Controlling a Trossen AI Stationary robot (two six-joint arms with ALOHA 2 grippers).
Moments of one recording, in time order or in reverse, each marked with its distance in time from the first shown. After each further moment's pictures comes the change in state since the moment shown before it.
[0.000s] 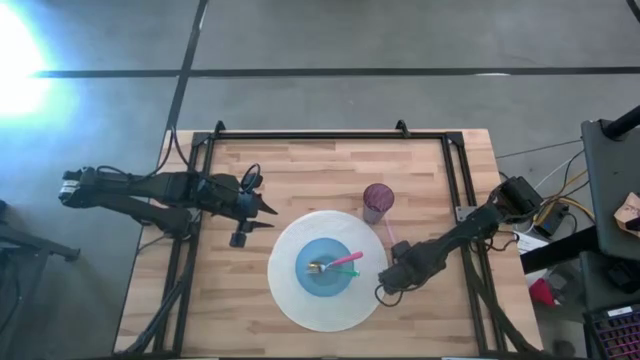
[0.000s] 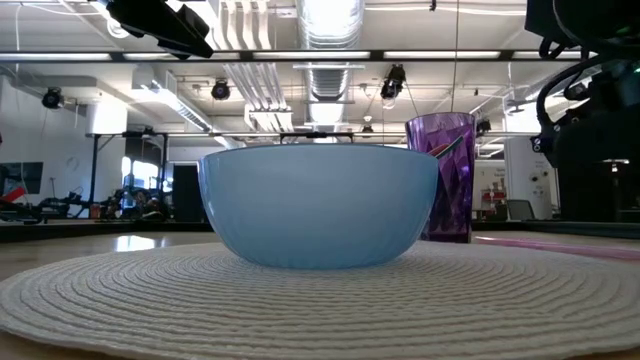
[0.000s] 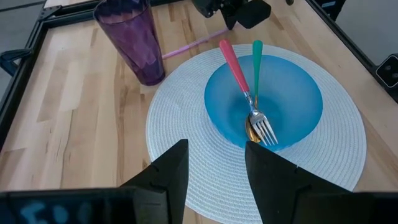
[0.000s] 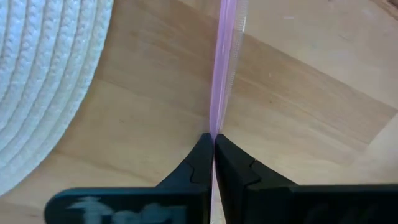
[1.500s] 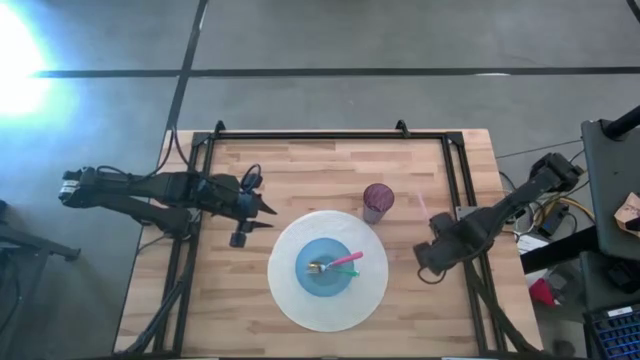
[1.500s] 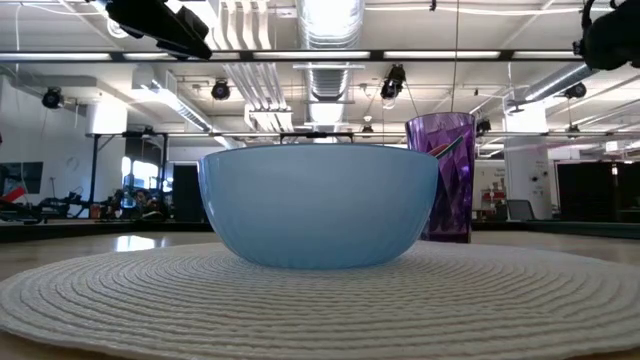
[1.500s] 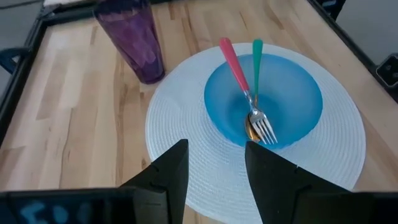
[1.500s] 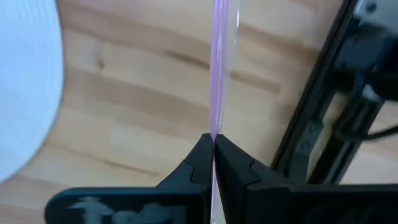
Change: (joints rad) left arm 0.000 0.000 0.000 -0.006 0.000 -0.005; right arm 0.056 -0.503 0.000 -0.492 0.161 0.172
